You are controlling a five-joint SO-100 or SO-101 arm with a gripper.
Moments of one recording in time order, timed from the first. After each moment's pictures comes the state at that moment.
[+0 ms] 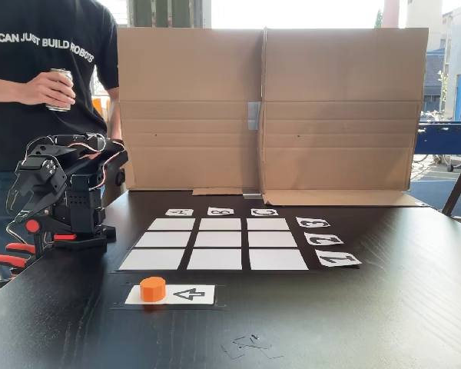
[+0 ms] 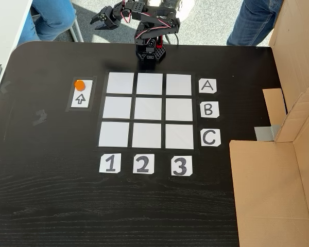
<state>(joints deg) 96.7 155.6 148.3 48.3 86.6</state>
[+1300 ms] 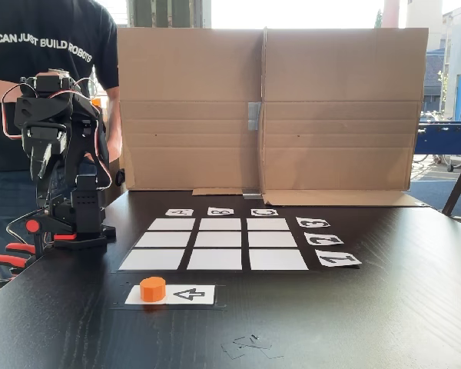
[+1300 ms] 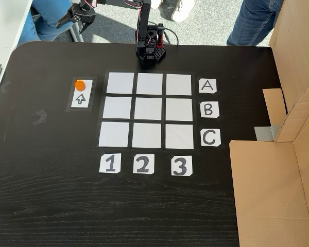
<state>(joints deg) 78.7 96.2 77.8 85.9 71.9</state>
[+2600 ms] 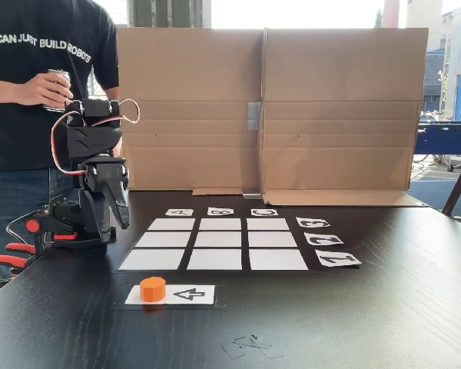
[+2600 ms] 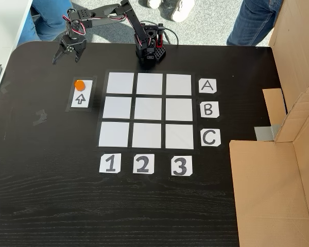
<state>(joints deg) 62.8 67.2 59.2 88.3 73.7</state>
